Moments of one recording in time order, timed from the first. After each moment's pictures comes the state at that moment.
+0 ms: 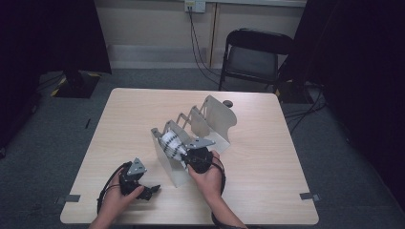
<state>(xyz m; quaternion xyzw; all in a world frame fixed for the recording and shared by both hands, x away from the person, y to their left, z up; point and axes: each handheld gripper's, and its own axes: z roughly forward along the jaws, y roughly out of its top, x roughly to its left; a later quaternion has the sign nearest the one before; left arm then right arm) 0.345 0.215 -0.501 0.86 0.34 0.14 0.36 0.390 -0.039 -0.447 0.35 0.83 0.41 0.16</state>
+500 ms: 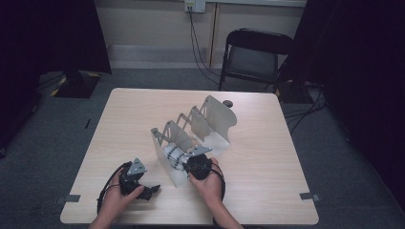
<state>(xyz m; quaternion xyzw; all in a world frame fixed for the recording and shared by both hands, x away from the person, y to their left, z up) 0.345 0.215 -0.501 0.86 0.34 0.14 0.36 0.387 -0.040 -0.482 0.35 0.85 0.37 0.14</state>
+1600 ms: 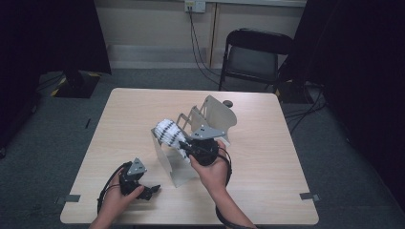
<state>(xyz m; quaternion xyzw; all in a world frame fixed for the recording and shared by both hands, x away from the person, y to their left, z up) 0.345 0.214 -0.501 0.86 0.34 0.14 0.36 0.379 -0.048 -0.379 0.32 0.80 0.48 0.18</state>
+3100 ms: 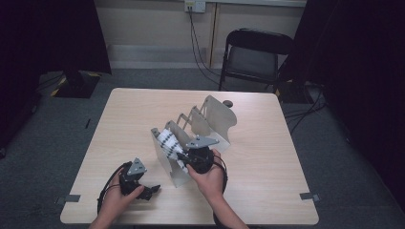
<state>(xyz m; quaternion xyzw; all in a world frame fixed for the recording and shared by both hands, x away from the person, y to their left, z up) 0.345 0.214 -0.501 0.86 0.34 0.14 0.36 0.377 -0.041 -0.416 0.32 0.82 0.46 0.14</state>
